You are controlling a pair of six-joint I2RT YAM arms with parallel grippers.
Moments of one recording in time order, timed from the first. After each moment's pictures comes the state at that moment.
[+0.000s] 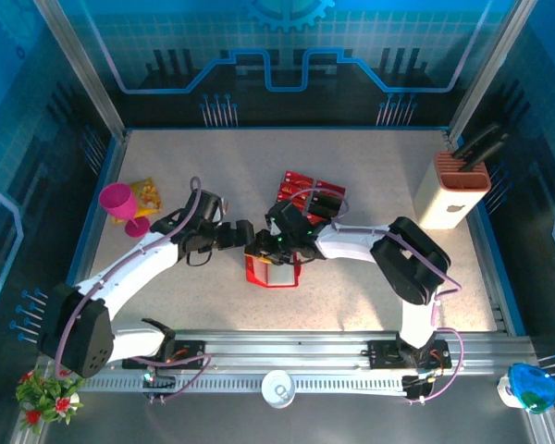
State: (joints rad) left arm -0.38 1.25 0.83 -0.55 0.17 -0.59; right arm 0.83 1.88 1.08 -0.03 -0.42 1.04
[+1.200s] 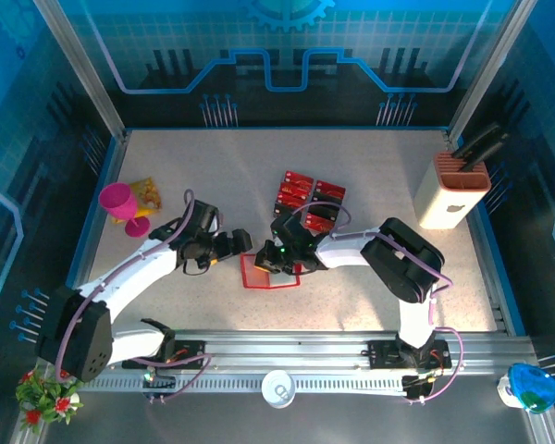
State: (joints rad) left arm -0.36 1.23 0.74 -0.55 0.26 -0.72; right arm 0.83 1.90 0.96 0.08 -0.38 1.14
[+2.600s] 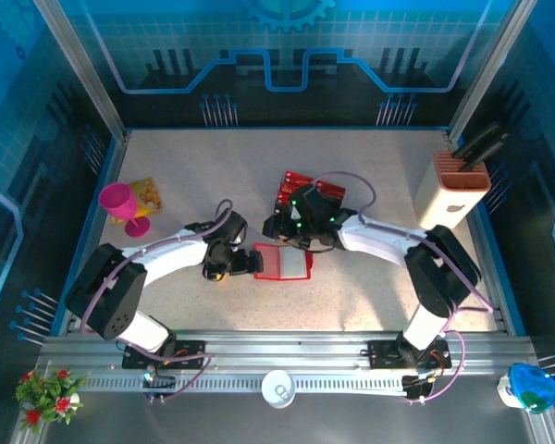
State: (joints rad) left arm -0.51 1.52 0.78 -0.59 0.17 -0.66; right arm 0.70 1.67 1.09 -0.25 -0.28 0.92
